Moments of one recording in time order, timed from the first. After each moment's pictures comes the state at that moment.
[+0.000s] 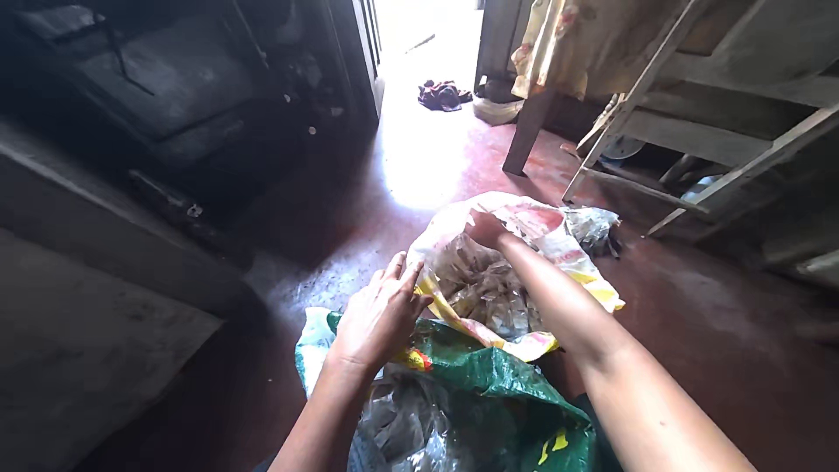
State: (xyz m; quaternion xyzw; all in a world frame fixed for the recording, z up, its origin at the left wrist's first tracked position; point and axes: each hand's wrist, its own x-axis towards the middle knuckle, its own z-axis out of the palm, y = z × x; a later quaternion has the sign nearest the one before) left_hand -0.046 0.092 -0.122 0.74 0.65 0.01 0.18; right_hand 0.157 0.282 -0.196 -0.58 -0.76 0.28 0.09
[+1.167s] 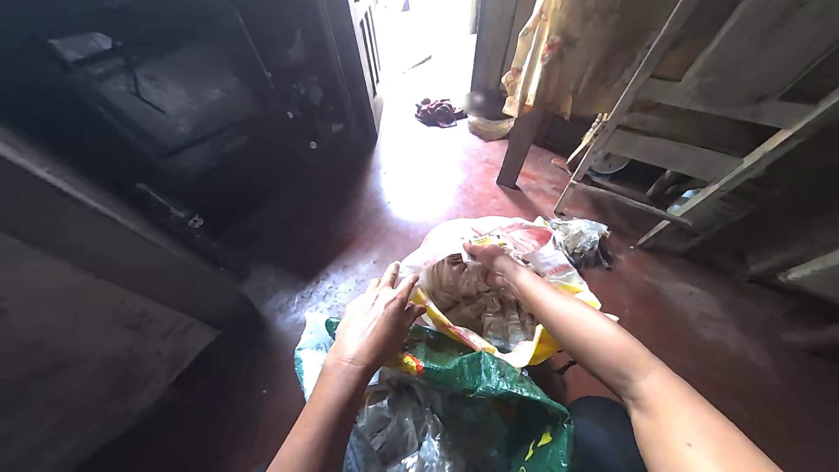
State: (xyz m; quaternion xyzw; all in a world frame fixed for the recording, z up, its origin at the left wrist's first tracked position) left_hand -0.046 0.086 -0.118 0.74 0.65 0.00 0.18; right_hand 0.168 0.233 -0.215 -0.59 -0.38 0.62 0.35
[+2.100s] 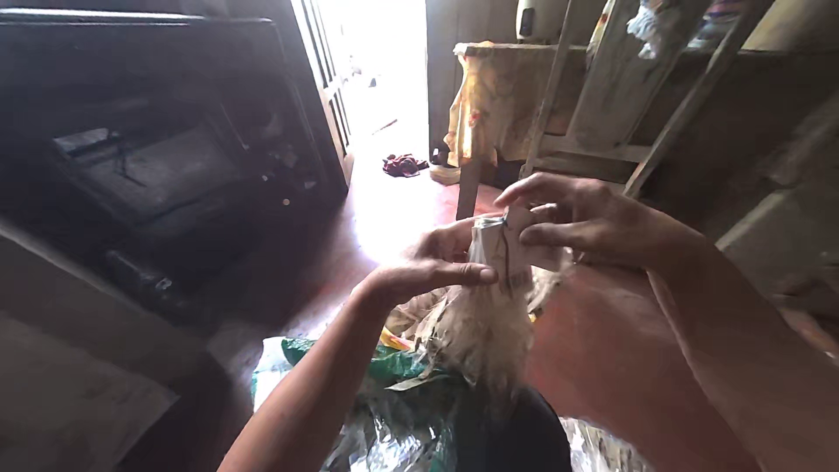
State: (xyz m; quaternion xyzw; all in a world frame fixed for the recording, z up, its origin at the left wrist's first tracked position) left_hand 0.072 0.088 -0.003 0.73 0.14 0.32 0.59; right_hand 0.326 0.064 0.066 -0.29 -0.86 0.29 0.31
